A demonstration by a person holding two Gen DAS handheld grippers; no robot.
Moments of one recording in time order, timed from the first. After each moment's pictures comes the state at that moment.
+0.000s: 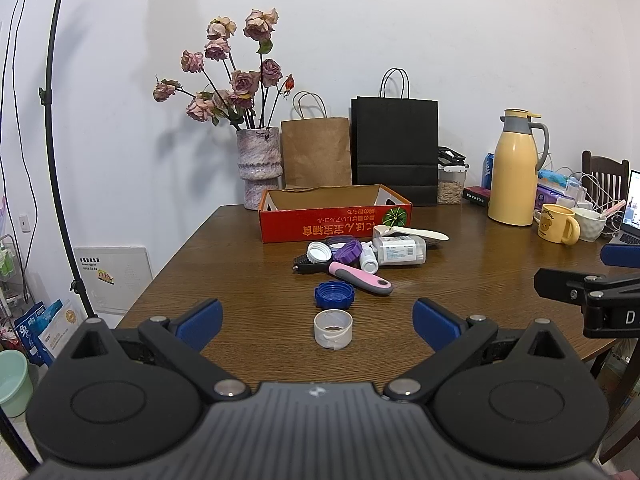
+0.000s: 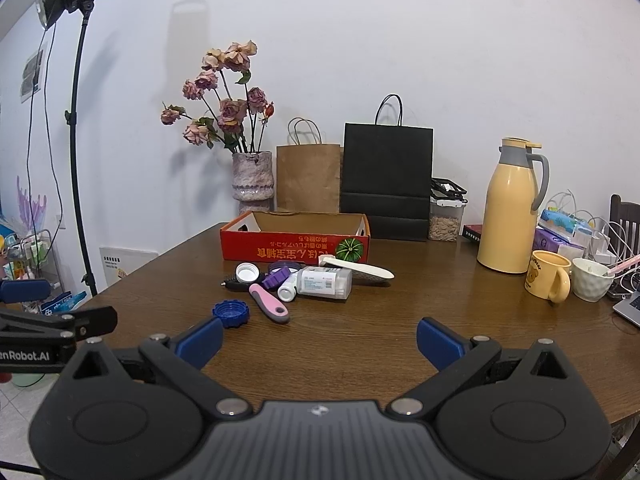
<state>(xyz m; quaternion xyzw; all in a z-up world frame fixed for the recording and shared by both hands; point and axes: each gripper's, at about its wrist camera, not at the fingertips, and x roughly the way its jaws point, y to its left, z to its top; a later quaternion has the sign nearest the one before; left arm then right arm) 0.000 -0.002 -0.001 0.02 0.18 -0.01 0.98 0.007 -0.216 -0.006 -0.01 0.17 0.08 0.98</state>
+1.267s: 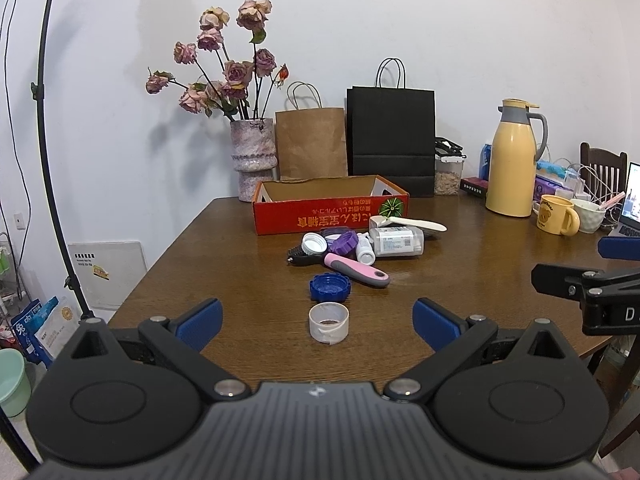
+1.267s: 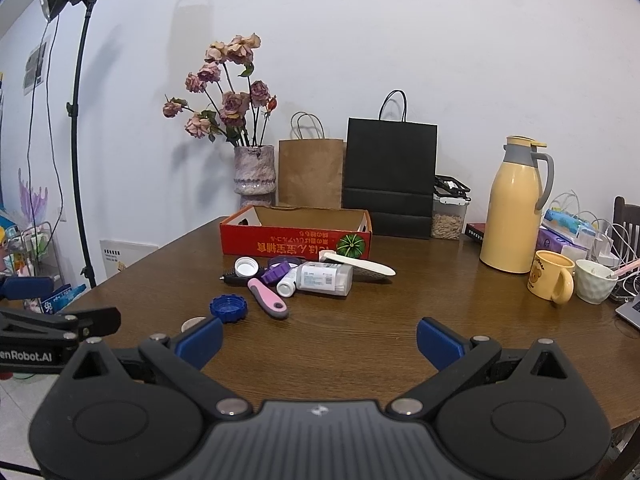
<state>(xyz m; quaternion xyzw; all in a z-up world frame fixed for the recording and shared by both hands) 0.012 -0.007 -0.005 0.03 0.19 -0.01 0.98 0.018 -0.214 -0.007 -0.02 0.18 0.09 0.98</state>
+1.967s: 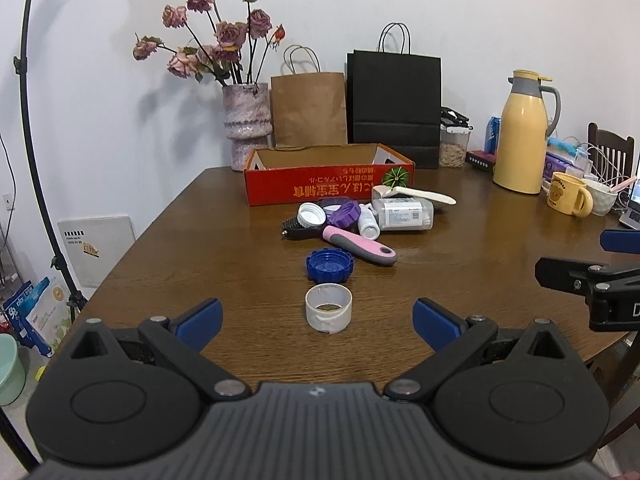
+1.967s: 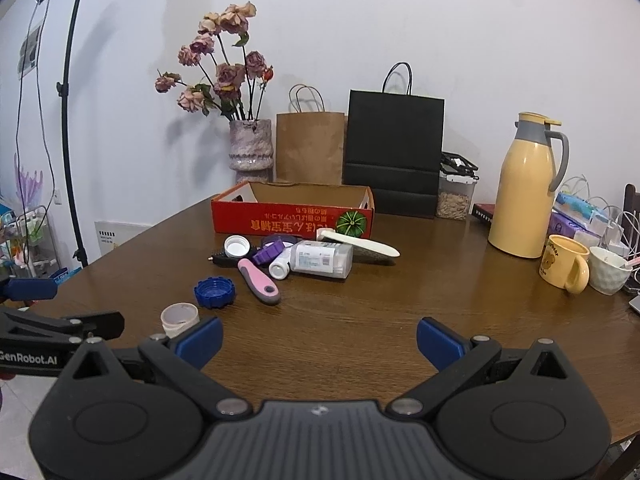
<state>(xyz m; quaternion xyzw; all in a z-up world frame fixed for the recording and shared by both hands) 0.060 -0.003 -0.030 0.02 0.24 -0.02 0.97 0.060 -0.213 -0.030 -0.02 0.21 0.09 0.97</state>
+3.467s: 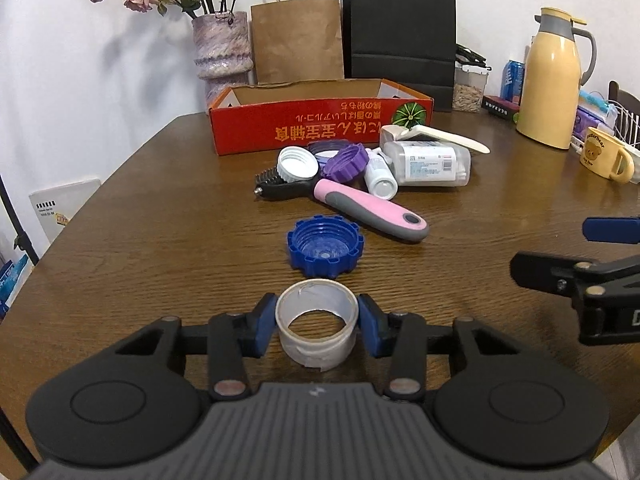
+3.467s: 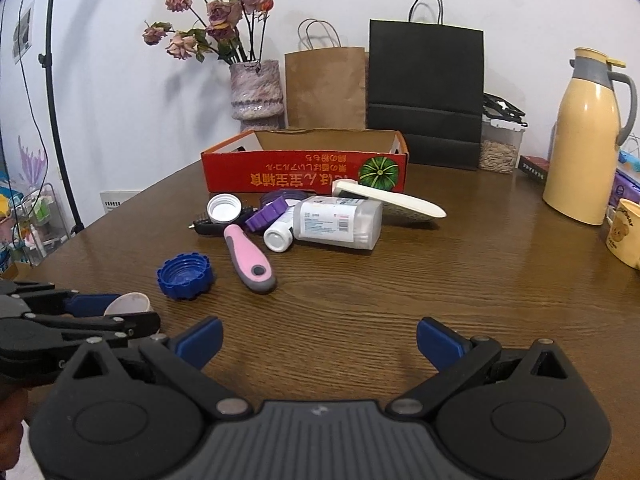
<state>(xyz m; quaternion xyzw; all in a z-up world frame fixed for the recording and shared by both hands) 0.177 -0.012 -0.083 0.03 0.32 -0.03 0.95 0.183 -0.203 -0.086 -0.01 0.28 0.13 0.95</state>
